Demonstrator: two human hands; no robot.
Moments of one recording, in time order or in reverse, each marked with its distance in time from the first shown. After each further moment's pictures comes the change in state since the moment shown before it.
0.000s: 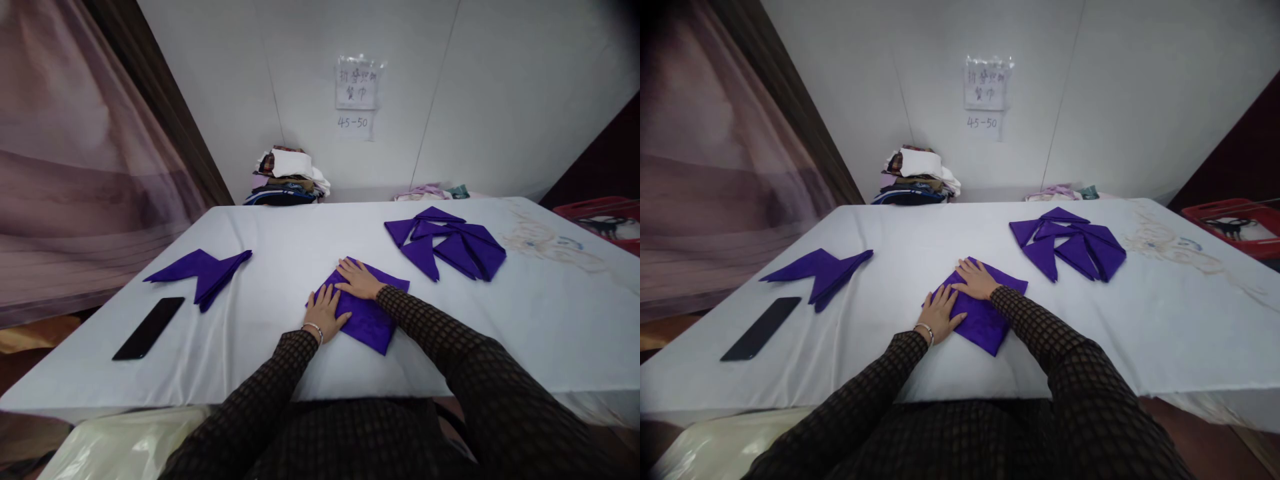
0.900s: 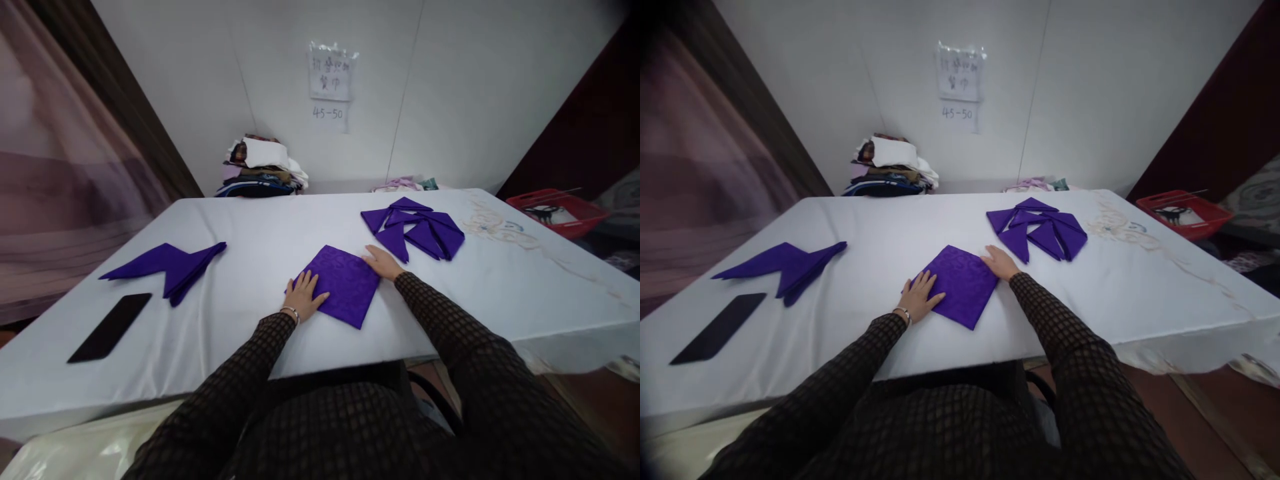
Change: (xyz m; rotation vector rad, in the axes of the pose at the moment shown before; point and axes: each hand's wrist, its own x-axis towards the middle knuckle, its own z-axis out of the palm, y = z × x) left_hand 0.004 -0.002 -0.006 -0.065 0.013 -0.031; right_hand -0.092 0.060 -0.040 0.010 0.122 0.449
